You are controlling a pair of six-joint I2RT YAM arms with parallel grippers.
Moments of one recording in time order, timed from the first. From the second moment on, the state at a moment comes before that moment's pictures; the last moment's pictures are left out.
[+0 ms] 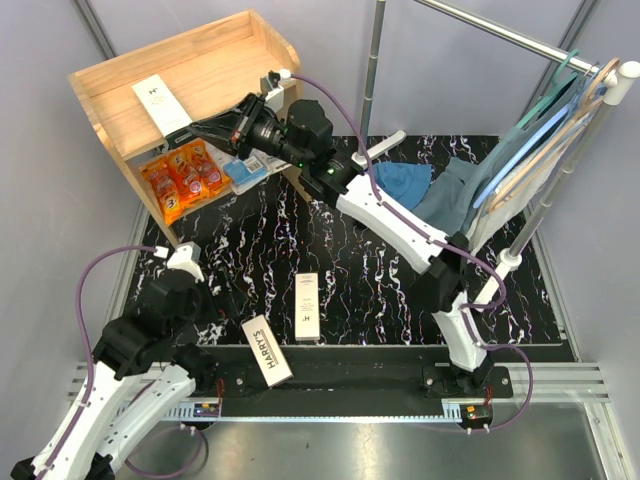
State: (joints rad) left arm -0.54 0.42 0.78 -1.07 -0.14 -0.65; right arm 0.89 2.14 2.34 0.10 -0.32 1.44
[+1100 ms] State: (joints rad) left arm -0.54 0.42 0.78 -1.07 -0.14 -0.64; right arm 0.90 2.43 2.67 -0.03 -0.29 1.45
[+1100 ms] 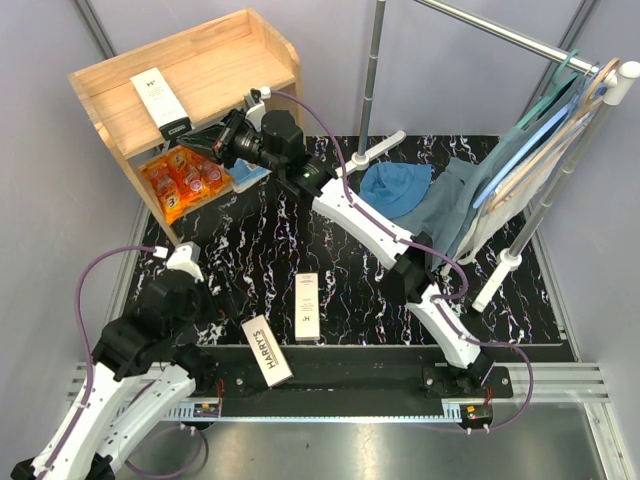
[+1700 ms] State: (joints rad) left arm -0.54 0.43 0.78 -1.07 -0.14 -0.64; right arm 0.90 2.25 2.36 -0.08 -0.28 1.35
